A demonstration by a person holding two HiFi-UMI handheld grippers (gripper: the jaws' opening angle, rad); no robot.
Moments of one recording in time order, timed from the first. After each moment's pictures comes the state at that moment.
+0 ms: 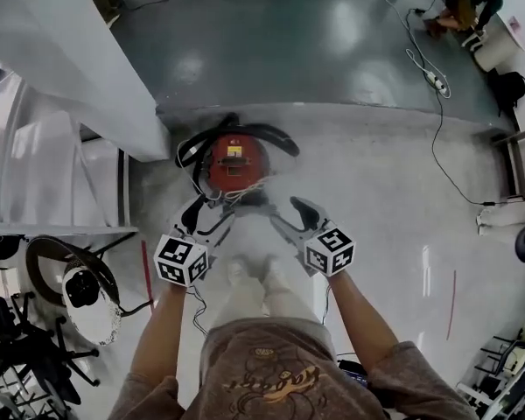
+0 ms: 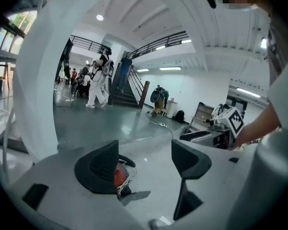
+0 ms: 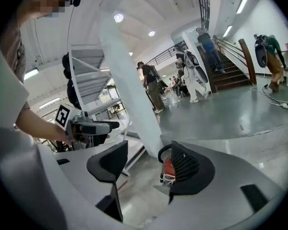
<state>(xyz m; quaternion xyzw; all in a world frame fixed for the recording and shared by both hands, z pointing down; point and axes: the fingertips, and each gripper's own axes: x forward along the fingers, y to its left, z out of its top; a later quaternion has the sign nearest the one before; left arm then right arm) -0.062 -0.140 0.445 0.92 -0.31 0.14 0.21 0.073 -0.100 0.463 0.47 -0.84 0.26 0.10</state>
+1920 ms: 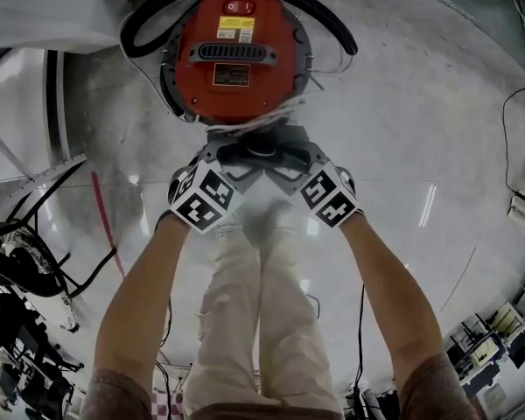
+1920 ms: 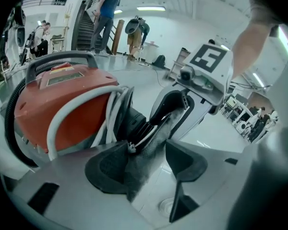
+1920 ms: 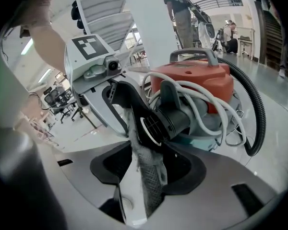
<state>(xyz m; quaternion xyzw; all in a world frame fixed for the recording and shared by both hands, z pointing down) 0.017 -0.123 0.895 0.89 -0.08 0.40 0.21 0.041 -0.113 0.901 0.24 -0.85 0.27 0.38</state>
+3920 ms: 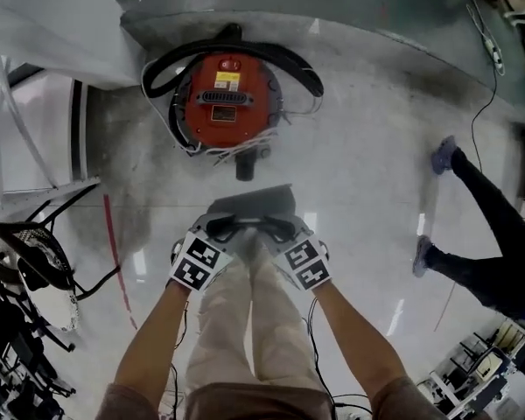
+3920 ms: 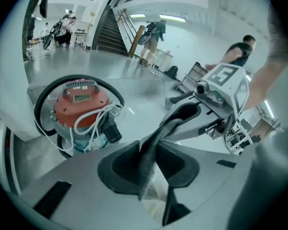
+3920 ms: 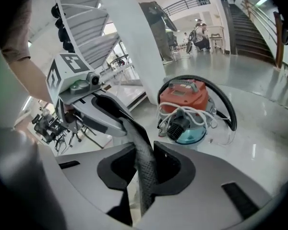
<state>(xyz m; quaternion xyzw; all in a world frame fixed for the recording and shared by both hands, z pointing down) -0.012 -0.044 0.775 0.86 -0.16 0.37 0.31 0.029 -0.034 0.780 0.34 -0.81 0.34 0.33</state>
